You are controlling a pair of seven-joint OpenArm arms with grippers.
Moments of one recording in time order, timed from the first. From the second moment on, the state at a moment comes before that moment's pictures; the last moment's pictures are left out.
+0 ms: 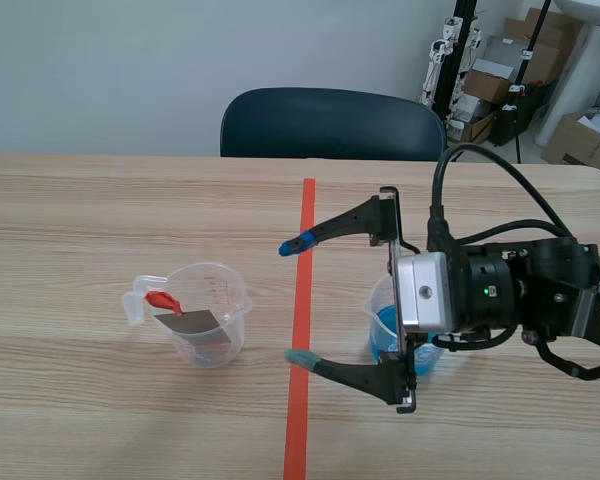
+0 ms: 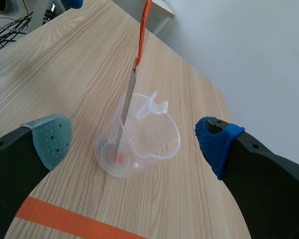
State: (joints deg) left arm 33.1 -7.0 -14.9 50.9 23.7 -18.4 -89.0; right arm 17.5 29.8 -43.8 63.4 -36.8 21.9 71.2
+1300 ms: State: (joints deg) left arm 33.1 -7.0 -14.9 50.9 23.8 -18.4 -89.0; right arm 21.5 18.3 -47.9 54.1 -39.6 21.0 68.7
